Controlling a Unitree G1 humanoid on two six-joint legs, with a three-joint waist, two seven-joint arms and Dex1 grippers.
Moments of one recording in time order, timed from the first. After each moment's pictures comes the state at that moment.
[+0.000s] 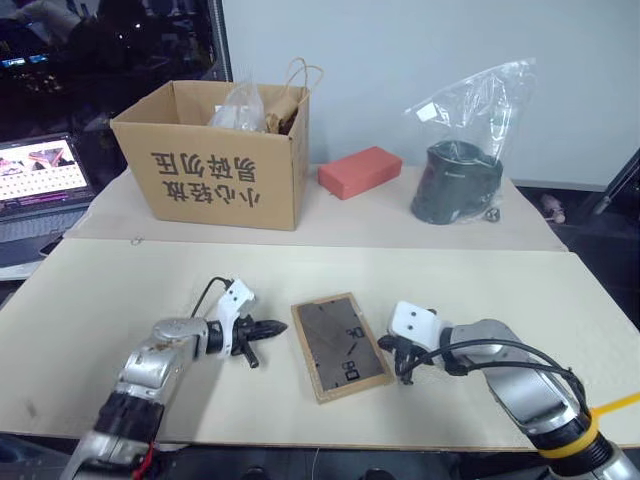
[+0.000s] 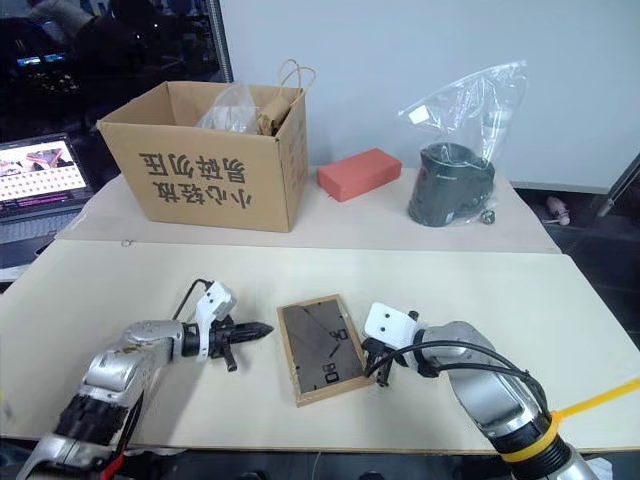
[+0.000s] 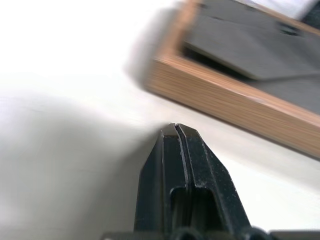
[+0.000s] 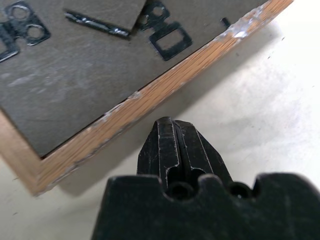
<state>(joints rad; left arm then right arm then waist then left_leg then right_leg) -0.48 0.55 -0.11 0.20 -0.31 0.51 -0.95 -0.32 -0.69 0.31 -0.38 -0.07 0.71 0.92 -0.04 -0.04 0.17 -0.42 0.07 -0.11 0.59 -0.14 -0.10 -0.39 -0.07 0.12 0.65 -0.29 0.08</state>
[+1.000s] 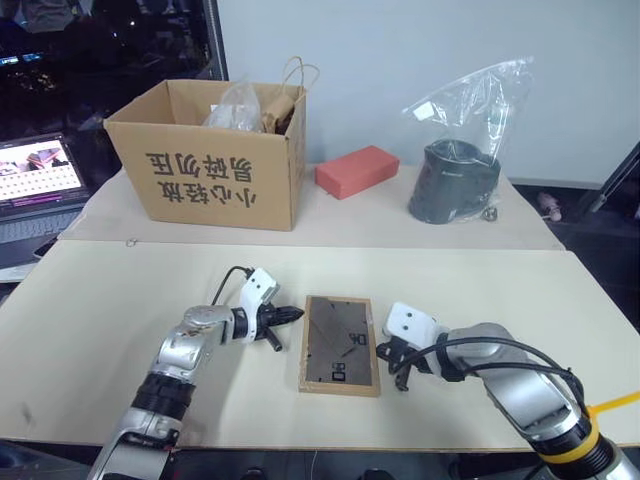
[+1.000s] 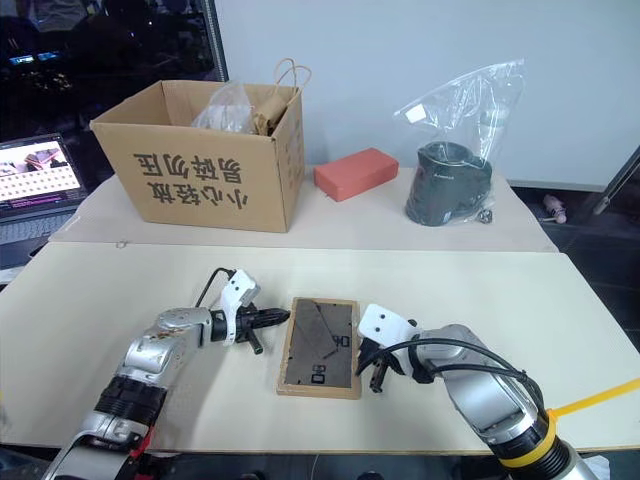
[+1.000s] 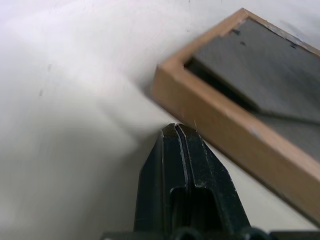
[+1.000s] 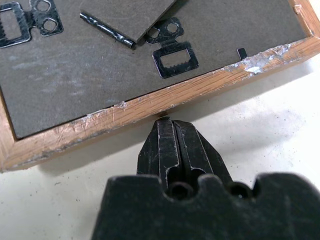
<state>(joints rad) -0.44 0.49 -0.05 0.14 -0.33 0.59 -0.90 -0.35 -0.70 0.32 -0.41 0.01 0.83 0.91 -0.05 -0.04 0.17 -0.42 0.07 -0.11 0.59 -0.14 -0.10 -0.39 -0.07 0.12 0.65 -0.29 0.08</state>
